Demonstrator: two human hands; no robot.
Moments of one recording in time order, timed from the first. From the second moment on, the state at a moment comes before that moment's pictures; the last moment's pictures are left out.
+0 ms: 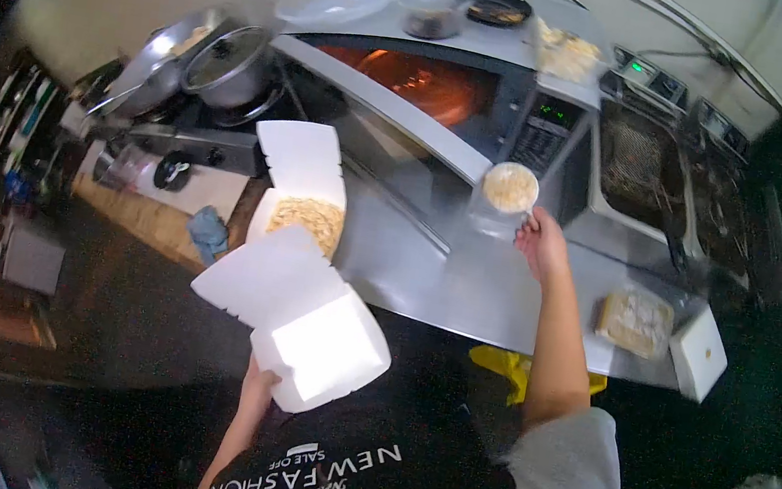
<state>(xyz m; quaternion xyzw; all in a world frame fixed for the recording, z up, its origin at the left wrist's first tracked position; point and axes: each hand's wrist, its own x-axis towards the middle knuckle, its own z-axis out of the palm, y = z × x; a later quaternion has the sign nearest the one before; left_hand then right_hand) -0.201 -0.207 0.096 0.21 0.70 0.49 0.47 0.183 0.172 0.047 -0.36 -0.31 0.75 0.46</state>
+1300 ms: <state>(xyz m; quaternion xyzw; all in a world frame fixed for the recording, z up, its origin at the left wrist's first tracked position) 0.063 0.070 -0.044 0.59 0.60 0.35 0.41 0.258 -0.009 0.096 -0.61 -0.79 0.02 0.08</state>
